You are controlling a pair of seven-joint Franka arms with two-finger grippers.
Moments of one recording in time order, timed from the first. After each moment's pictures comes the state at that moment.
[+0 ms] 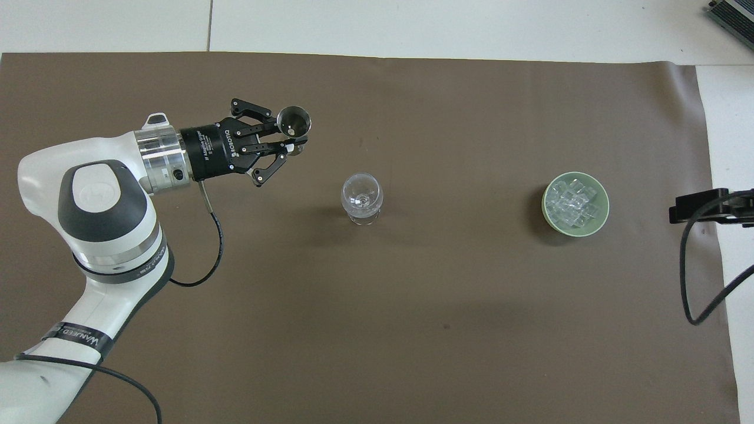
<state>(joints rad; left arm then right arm) -0.34 0.18 0.08 -1.92 -1.47 2.23 -1.05 0.03 -0.11 -0.07 -1.65 -0.03 1.55 0.04</state>
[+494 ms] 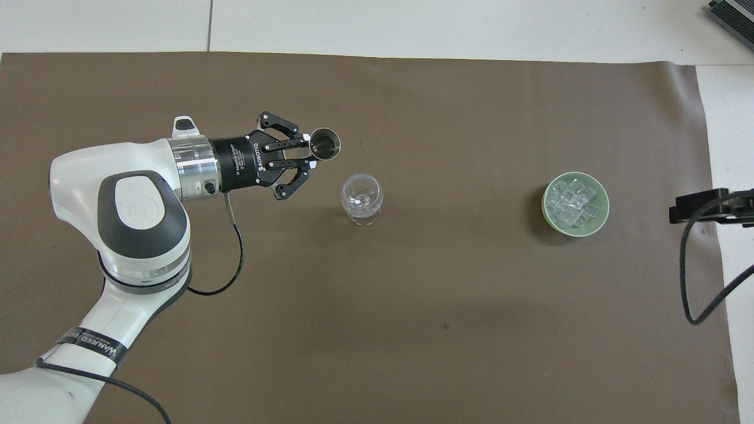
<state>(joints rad) -0.43 0.17 0.08 -1.93 -1.36 2.32 -1.02 0.03 -0.11 -0.07 -1.65 -0.03 1.55 0.04</state>
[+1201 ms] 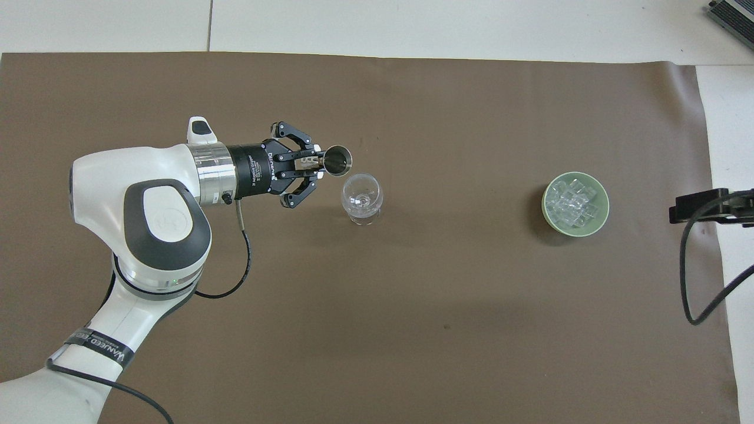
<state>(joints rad) -0.47 0.17 0.08 -1.95 -1.25 2.40 -0.96 0.03 -0.11 -0.07 -1.65 -0.03 1.55 0.04</state>
